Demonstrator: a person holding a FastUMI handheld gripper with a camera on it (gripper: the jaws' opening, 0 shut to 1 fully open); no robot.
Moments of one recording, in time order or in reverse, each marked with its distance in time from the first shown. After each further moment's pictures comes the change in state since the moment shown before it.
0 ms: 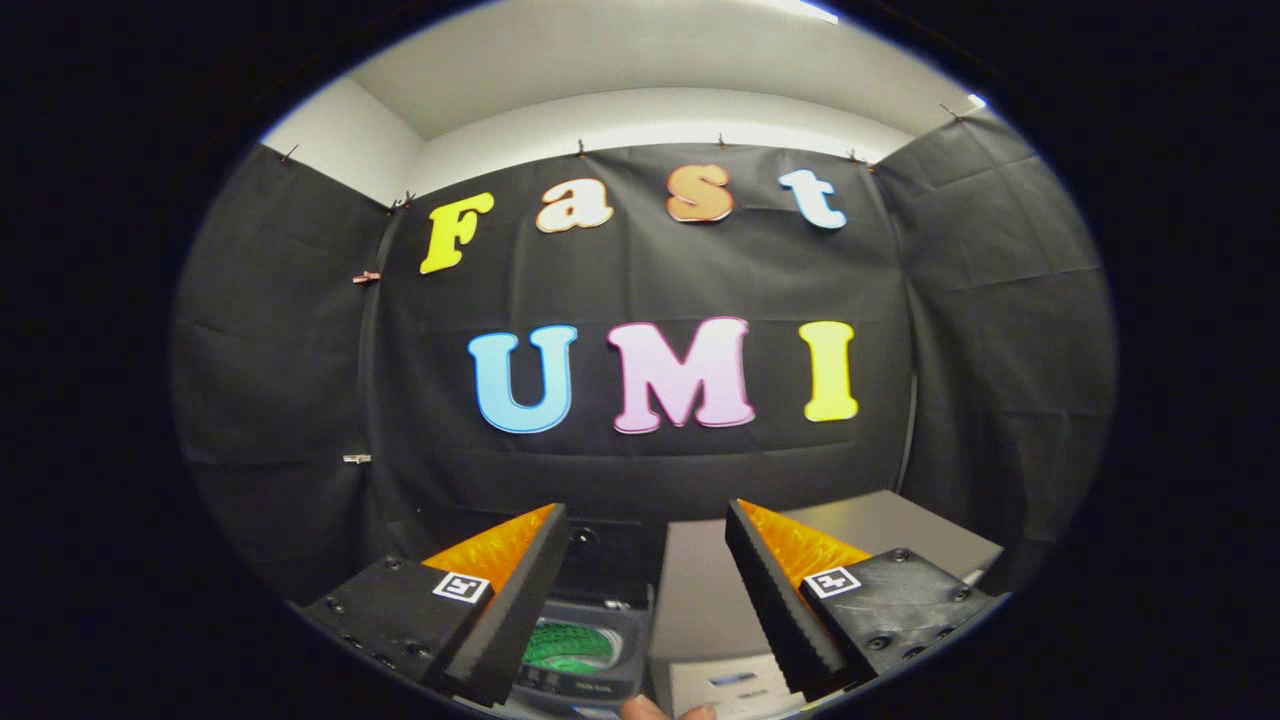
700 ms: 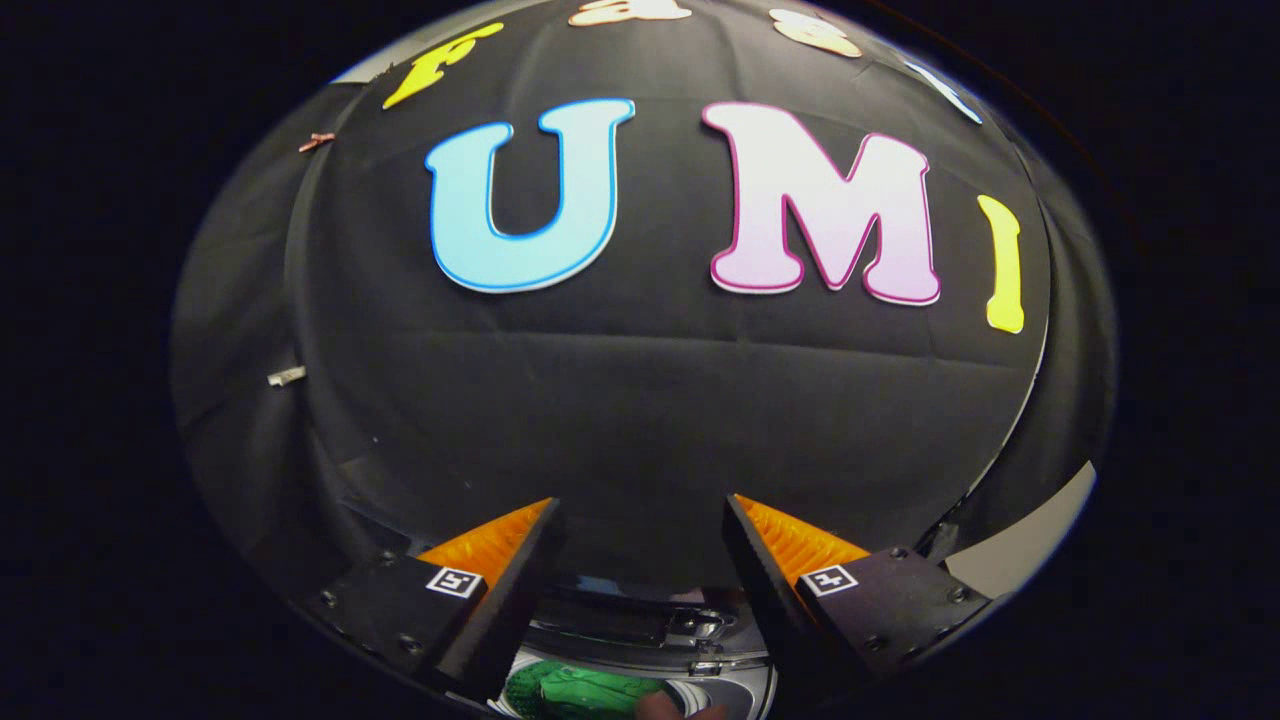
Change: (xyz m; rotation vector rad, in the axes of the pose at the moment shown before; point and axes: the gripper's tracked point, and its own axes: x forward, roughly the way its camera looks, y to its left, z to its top) arm 0.324 0.069 -0.199 -0.052 0.426 -0.033
